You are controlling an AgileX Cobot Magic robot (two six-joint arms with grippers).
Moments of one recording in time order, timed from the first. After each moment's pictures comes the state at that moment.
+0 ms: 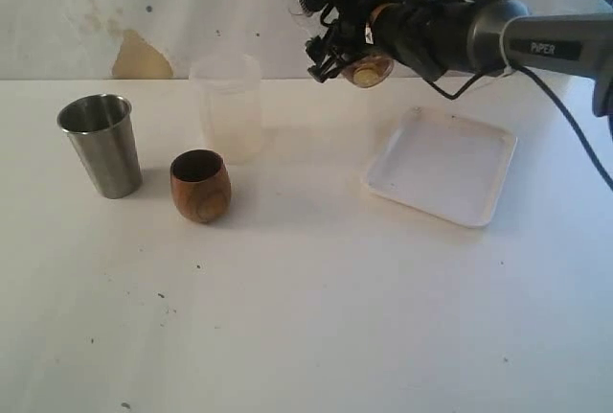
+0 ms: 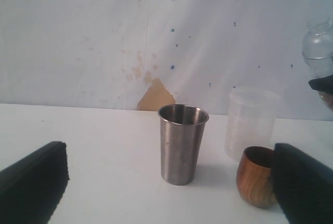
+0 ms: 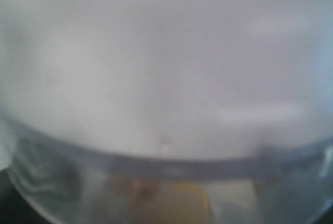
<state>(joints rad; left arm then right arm) -0.09 0.00 -0.01 0.14 0.07 -0.24 0.25 2.21 -1.77 -0.56 -0.06 -0.07</state>
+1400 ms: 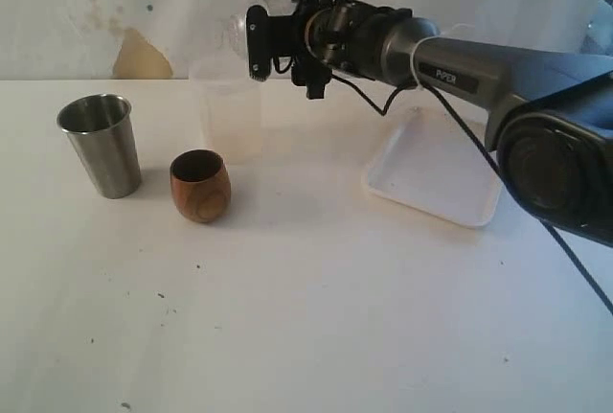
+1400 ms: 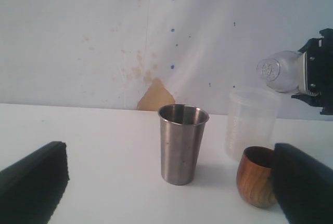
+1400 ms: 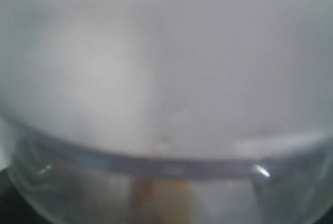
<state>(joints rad) -0.09 0.00 -0.01 0.14 0.07 -0.24 0.38 2.38 -2.07 -1.06 0.24 -0.36</state>
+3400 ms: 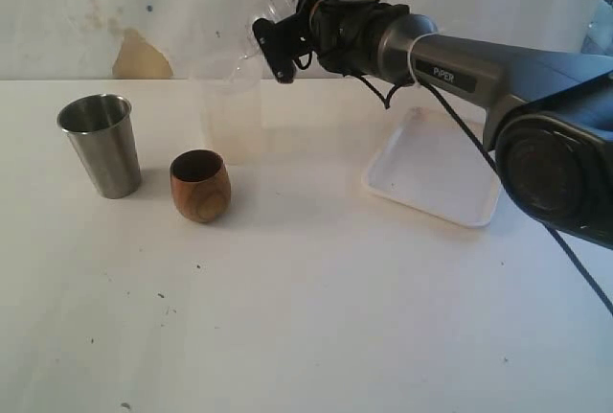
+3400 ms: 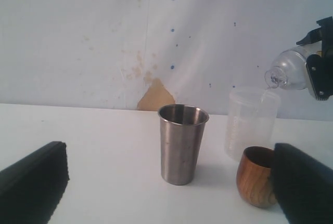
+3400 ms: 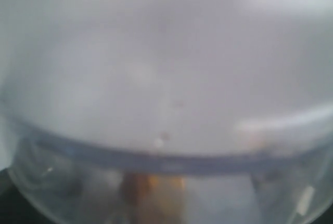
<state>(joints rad) -0.09 0.00 -0.01 0.14 0.07 -0.24 0.39 2.38 -2.09 -1.48 0.36 -0.36</state>
